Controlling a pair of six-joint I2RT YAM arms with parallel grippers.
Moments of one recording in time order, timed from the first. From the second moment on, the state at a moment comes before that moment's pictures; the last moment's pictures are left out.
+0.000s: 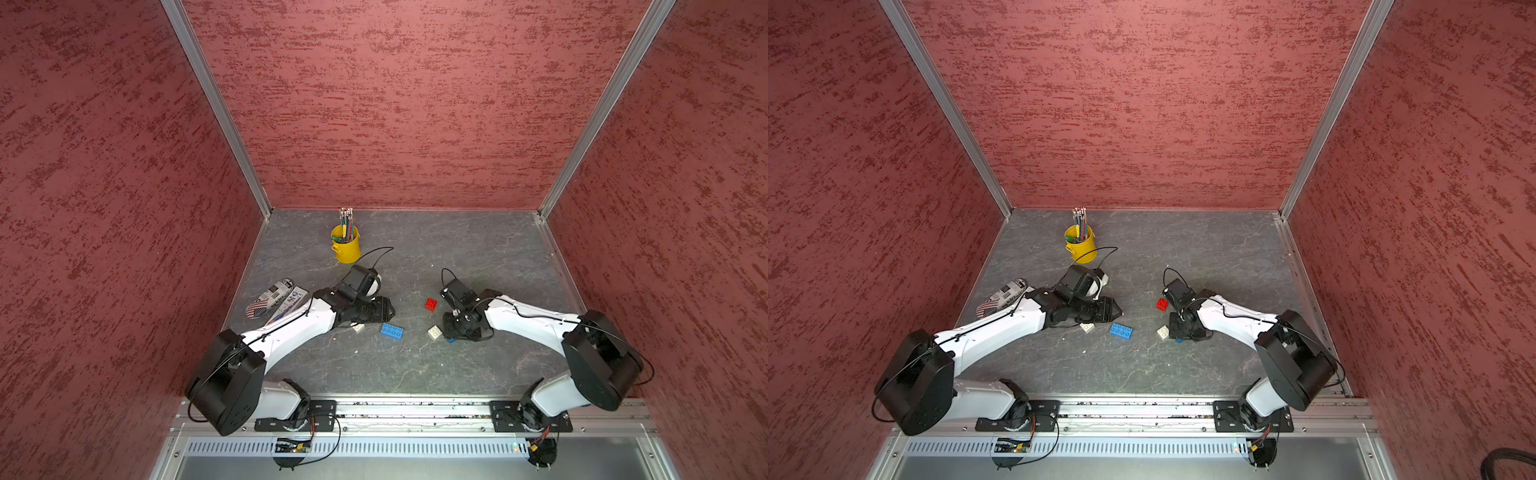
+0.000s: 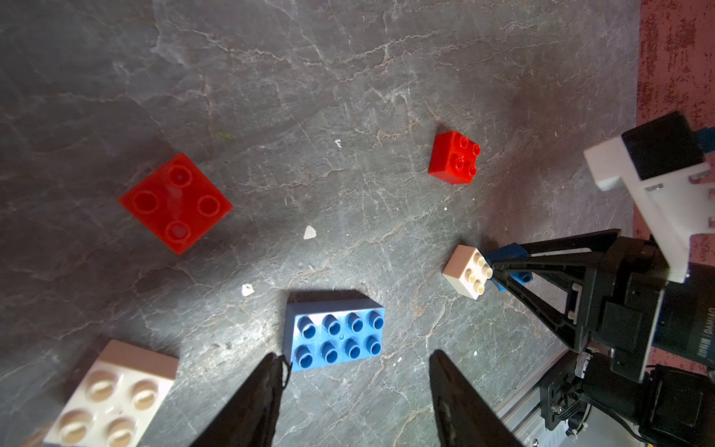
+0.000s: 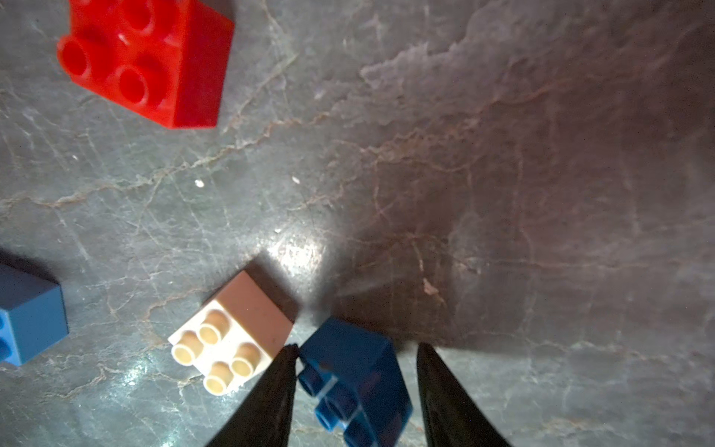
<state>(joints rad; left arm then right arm) -0.60 1.36 0.81 -0.44 0.27 -0.58 0.68 1.52 0.83 -0.68 -0.04 0.73</state>
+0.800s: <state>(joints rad) -0.60 1.39 0.81 -0.43 0.27 -0.57 0.69 1.52 0.87 -0.75 0.03 0.72</state>
